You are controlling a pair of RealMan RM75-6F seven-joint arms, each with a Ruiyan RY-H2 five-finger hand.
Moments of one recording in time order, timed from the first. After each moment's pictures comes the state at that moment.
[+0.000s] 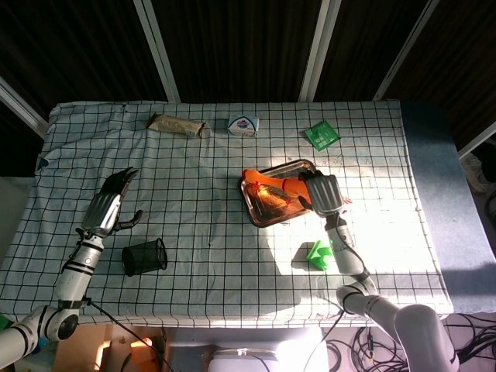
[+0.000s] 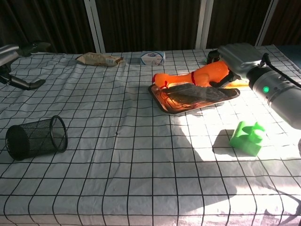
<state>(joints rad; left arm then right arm) -0.59 -1.48 -0.19 -1.19 1.33 1.10 -0.25 0.80 -1.96 0.20 -0.59 -1.27 1.11 -0.07</state>
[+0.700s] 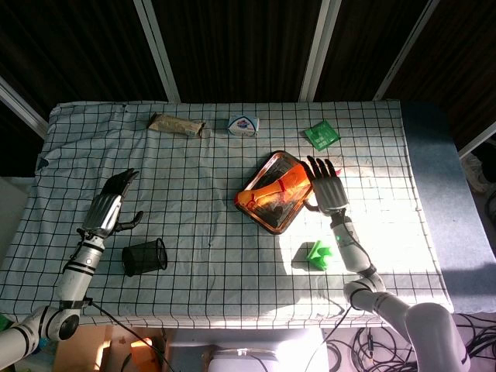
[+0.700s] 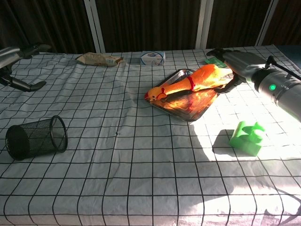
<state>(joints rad) -0.58 -1.48 -0.19 -1.20 1.32 1.10 -0.25 0.79 -1.88 0.23 -0.66 -1.27 0.97 0.03</state>
